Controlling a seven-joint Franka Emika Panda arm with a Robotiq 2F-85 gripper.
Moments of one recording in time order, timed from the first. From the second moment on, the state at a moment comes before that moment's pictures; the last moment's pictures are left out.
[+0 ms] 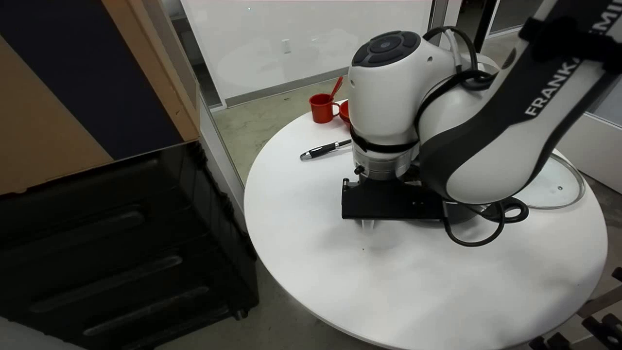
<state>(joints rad) 0.10 0.73 0.09 -2.14 -0.76 2.86 1.54</state>
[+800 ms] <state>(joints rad) 0.30 0.76 -0.02 -2.09 -0.29 2.86 1.19</state>
